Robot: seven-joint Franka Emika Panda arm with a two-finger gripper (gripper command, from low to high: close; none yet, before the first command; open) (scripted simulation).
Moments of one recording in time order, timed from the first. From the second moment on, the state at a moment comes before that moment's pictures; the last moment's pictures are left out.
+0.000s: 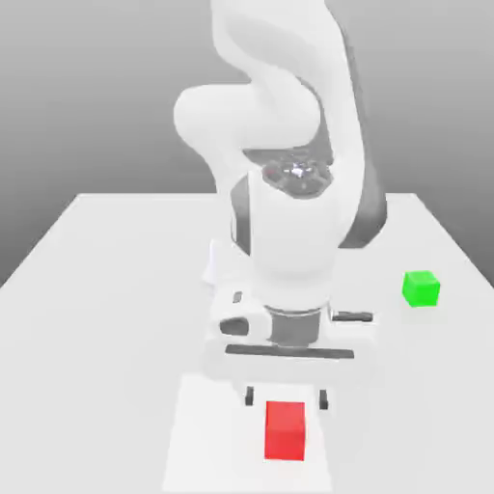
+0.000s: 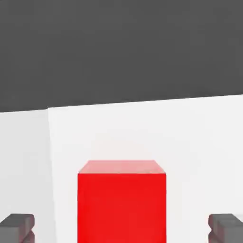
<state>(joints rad) 0.02 0.28 0.08 -2.59 -0.08 2.87 1.02</state>
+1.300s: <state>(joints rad) 0.77 -0.19 0.64 -2.90 0.19 2.71 0.82</state>
